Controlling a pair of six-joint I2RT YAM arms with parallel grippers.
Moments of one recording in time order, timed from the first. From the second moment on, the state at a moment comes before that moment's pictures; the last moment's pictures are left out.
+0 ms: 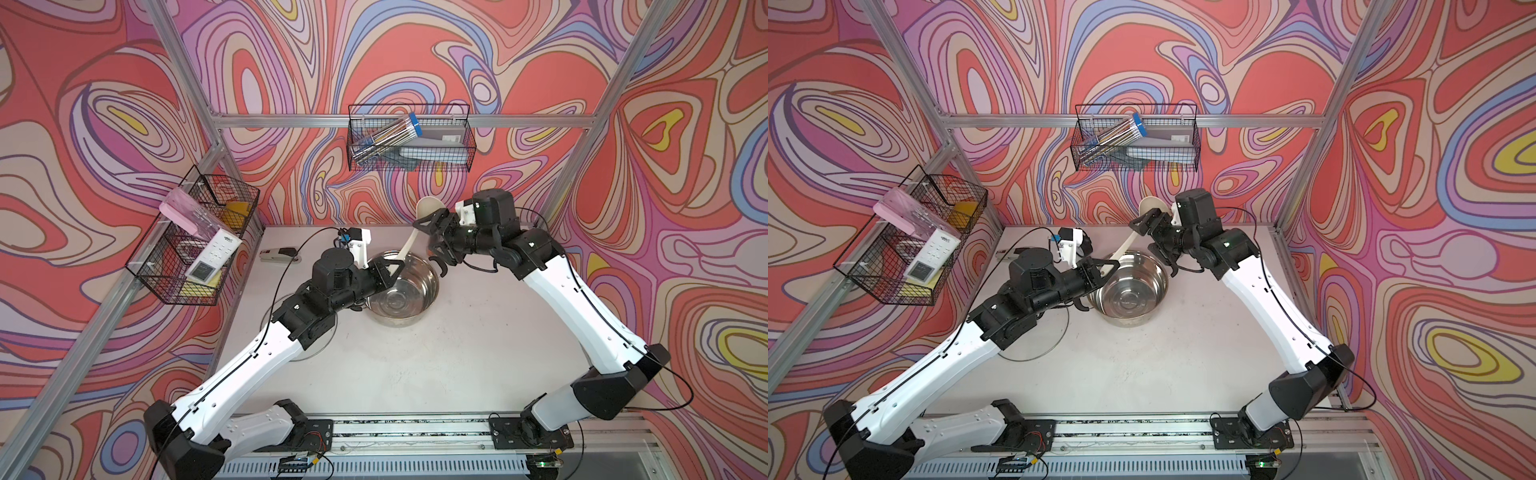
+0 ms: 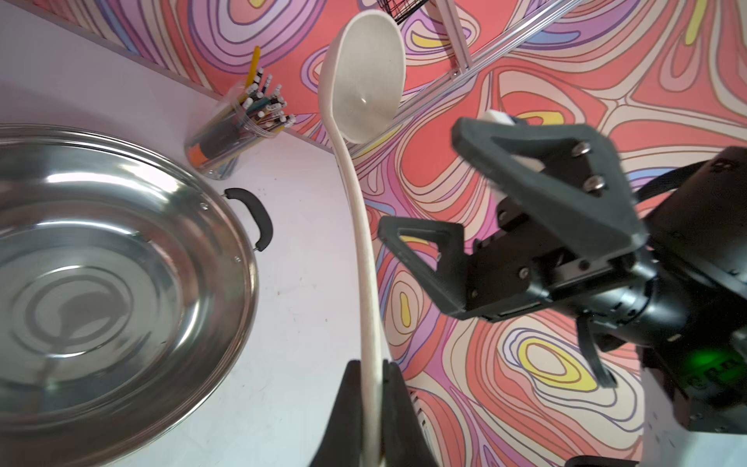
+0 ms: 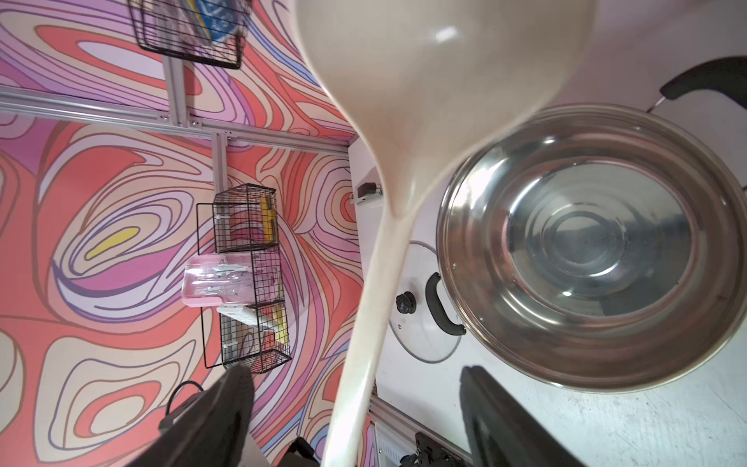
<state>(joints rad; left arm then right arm) -0.68 1.11 1.19 -0.35 0.16 -0.91 0.53 1.54 1.84 -0.78 -0.30 1.11</state>
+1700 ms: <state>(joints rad) -0.68 1.78 1.92 -1.45 -0.20 -0.40 0.79 1.41 1.70 -1.24 0.24 0.40</state>
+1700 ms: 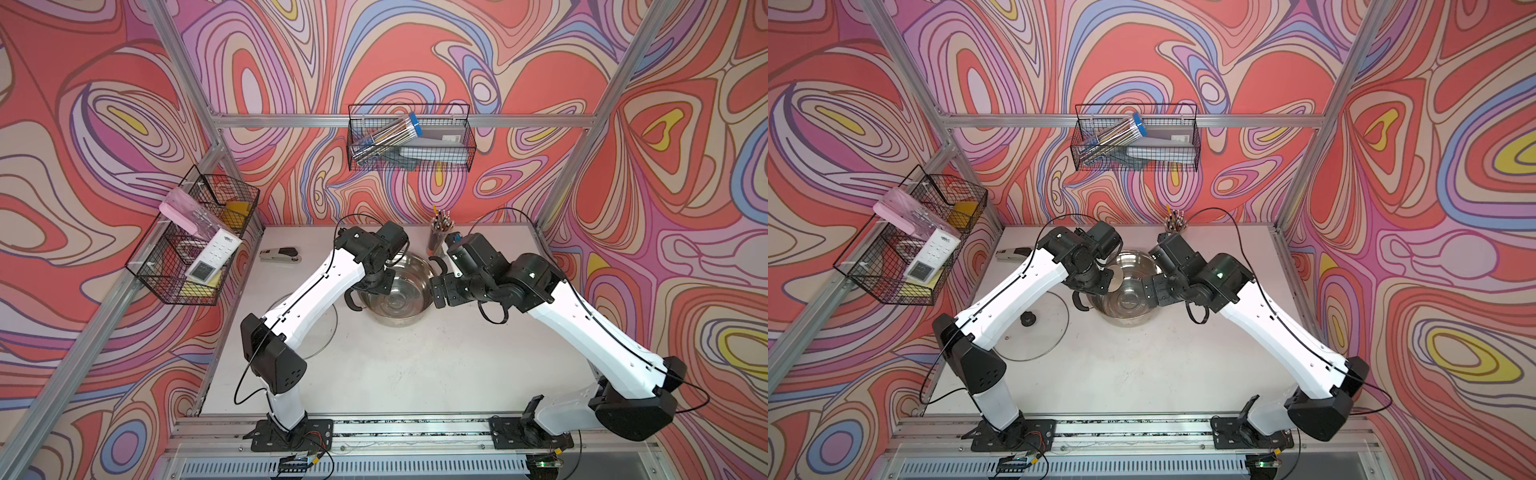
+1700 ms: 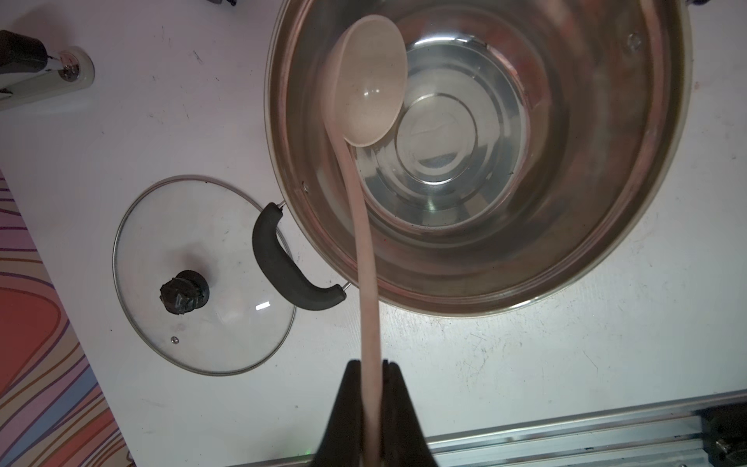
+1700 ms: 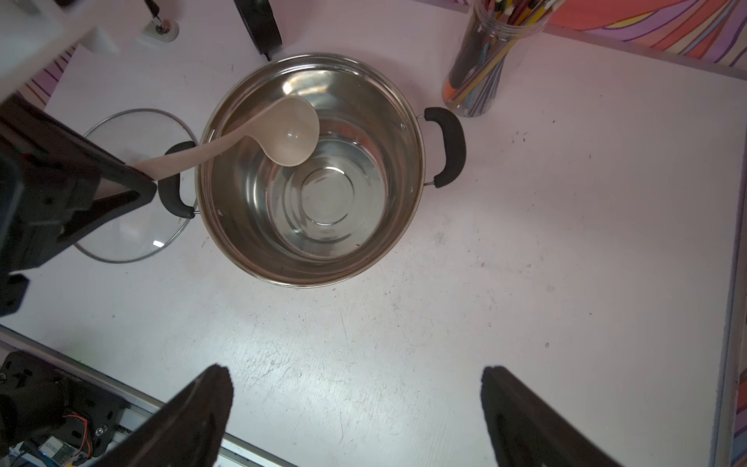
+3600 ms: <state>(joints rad) -0.71 1.70 1.84 -1.49 -0.21 -0.40 0.79 1.43 1.69 -1.18 0.24 0.44</state>
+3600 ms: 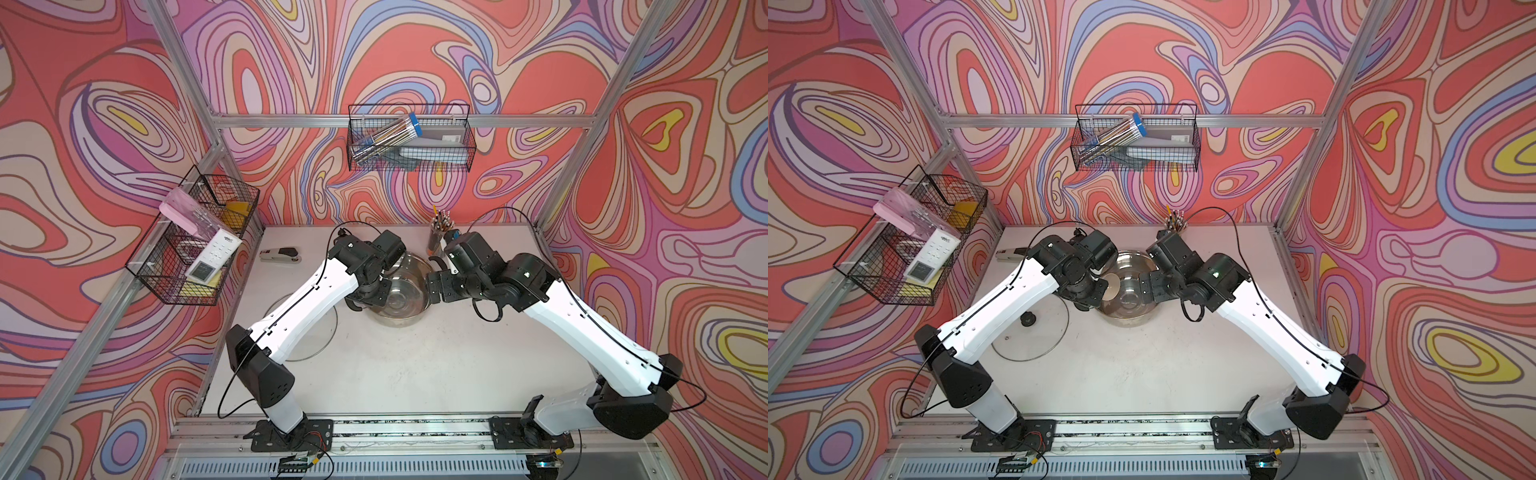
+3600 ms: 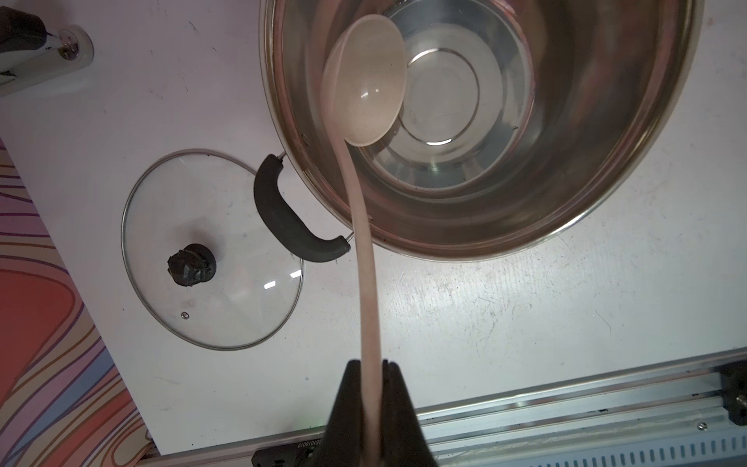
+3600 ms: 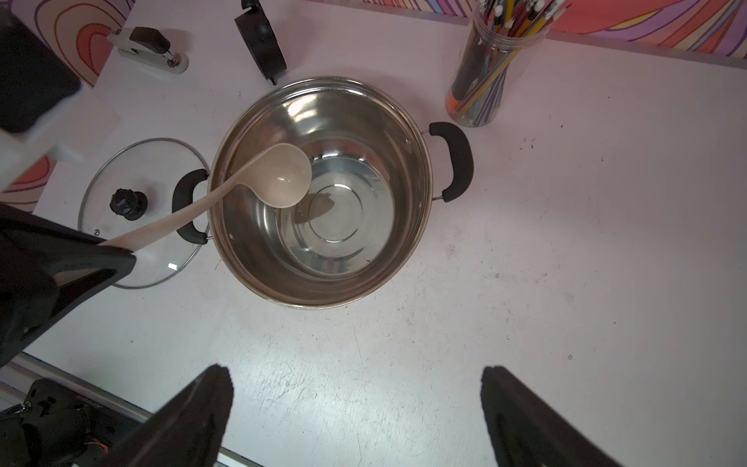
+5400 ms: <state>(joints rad) -0.69 1.72 1.89 -1.46 -0.19 -0.40 0.79 1.31 1.42 -0.97 0.06 0.28</state>
